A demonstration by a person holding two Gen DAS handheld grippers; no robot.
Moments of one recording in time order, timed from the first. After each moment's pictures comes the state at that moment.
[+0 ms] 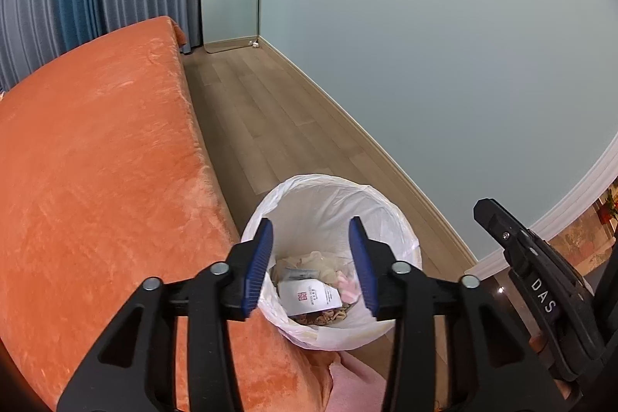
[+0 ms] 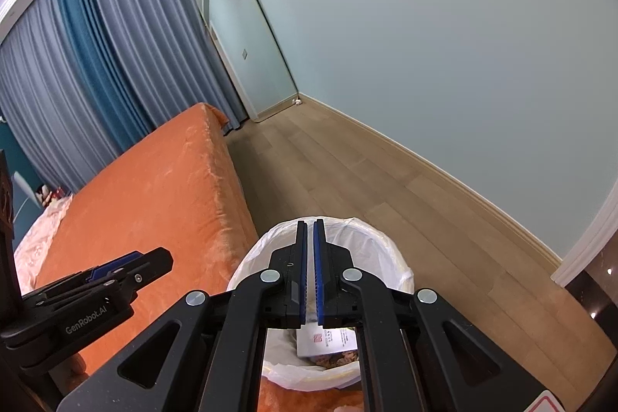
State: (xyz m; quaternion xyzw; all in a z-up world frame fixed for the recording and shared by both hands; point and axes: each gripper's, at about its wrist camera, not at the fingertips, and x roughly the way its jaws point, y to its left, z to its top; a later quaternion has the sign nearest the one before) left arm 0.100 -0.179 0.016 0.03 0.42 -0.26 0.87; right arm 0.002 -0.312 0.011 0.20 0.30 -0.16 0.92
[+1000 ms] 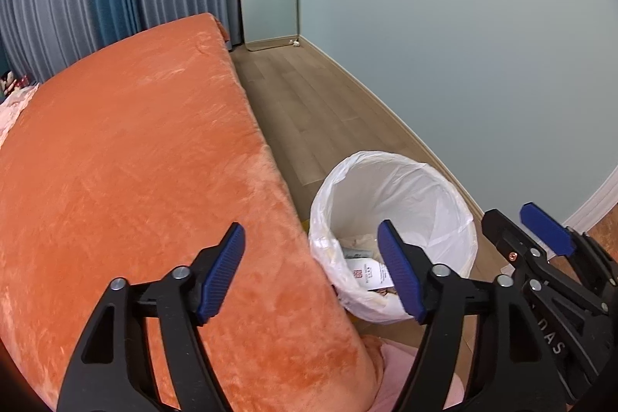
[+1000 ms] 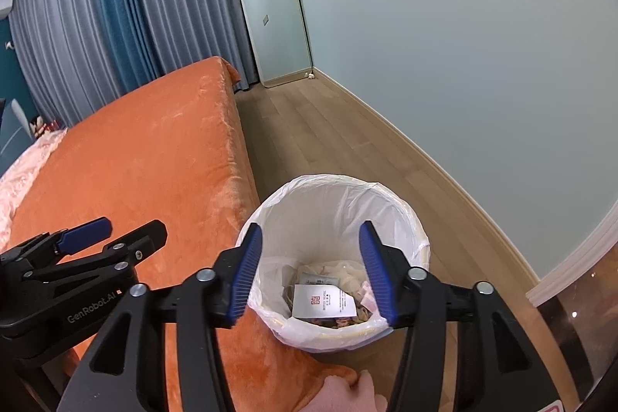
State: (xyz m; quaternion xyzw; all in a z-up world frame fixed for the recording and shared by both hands) left arm 0.084 -0.115 -0.007 0.05 0.41 -0.19 0.89; right arm 0.006 -0.249 0.000 0.11 0.36 -0.14 0.92
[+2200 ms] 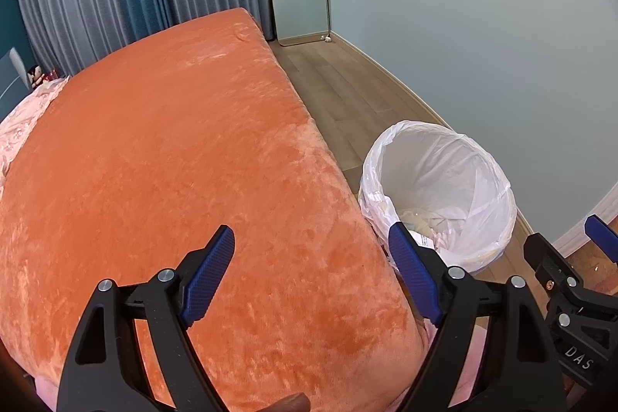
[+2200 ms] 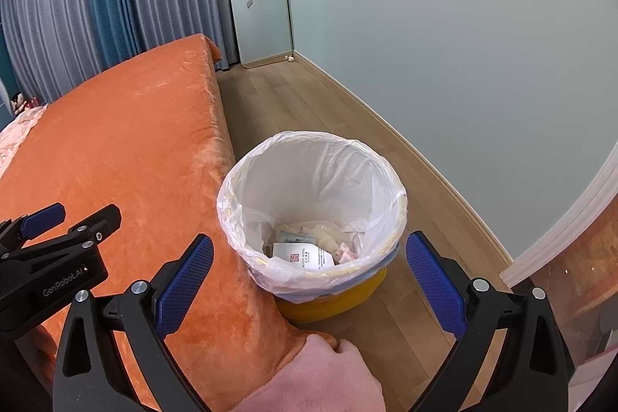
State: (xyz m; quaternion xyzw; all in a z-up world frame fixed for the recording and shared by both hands) left arm 0.050 -0.074 -0.032 0.07 0.41 -0.14 0.90; right arm -0.038 -0.213 -0.028 0.08 0.39 -0.18 0.90
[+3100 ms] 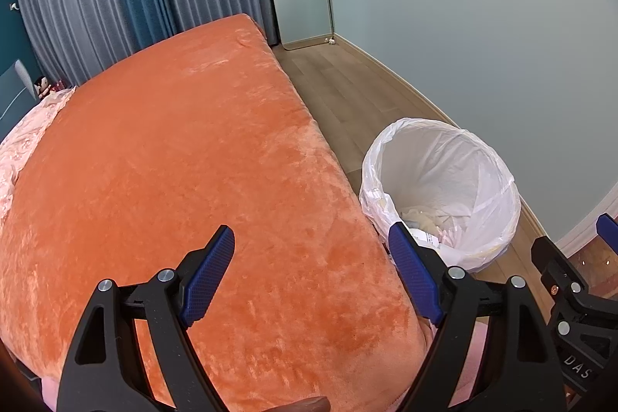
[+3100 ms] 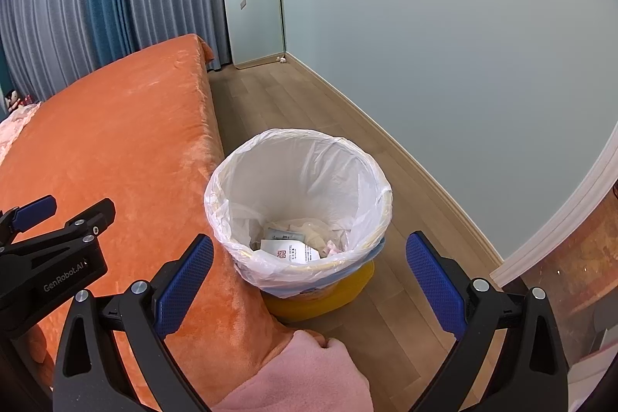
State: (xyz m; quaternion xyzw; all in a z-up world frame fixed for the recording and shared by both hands) left arm 0.041 -0.080 -0.033 0.09 0.40 -0.13 0.90; right arm -0.047 -0.219 -0.030 0.07 0.39 -0.19 0.90
